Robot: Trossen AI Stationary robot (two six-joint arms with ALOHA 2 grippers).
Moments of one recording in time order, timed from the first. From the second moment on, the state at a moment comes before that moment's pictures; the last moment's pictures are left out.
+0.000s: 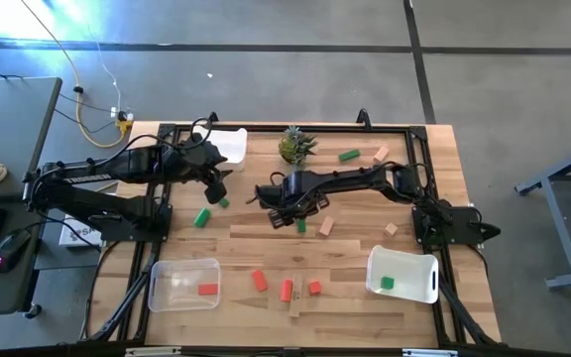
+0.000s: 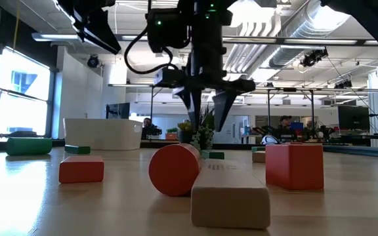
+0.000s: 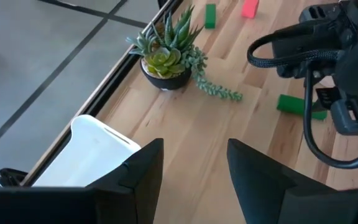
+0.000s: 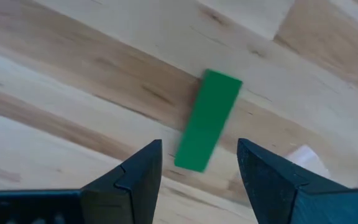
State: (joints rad) left arm 0.30 0.96 0.92 -0.70 -0.32 -0.09; right arm -0.02 2.24 1.91 -1.20 0.01 1.12
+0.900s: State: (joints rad) left arm 0.30 0.96 0.92 -0.70 -0.29 -0.09; right arm -0.02 2.23 1.67 -0.98 -0.05 1.16
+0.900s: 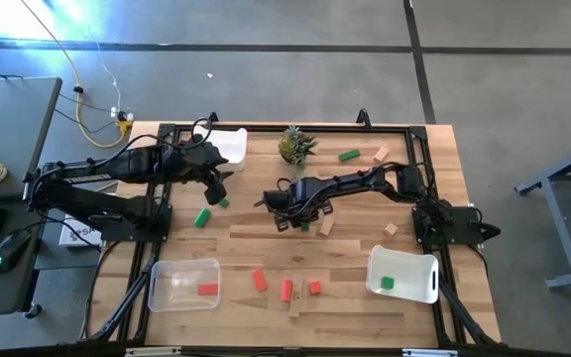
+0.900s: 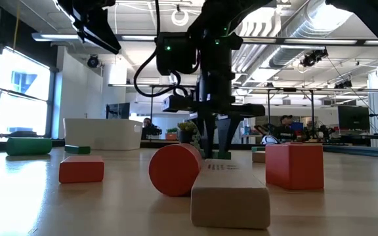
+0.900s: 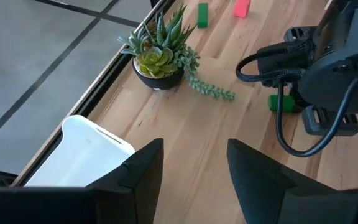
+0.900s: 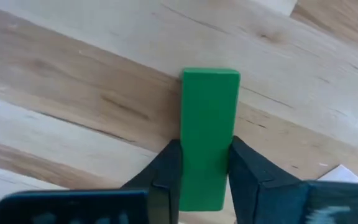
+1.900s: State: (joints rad) left arm 0.30 0.96 0.92 -0.47 -0.33 -0.09; right arm 0.20 1.99 1.68 -1.56 0.24 1.12
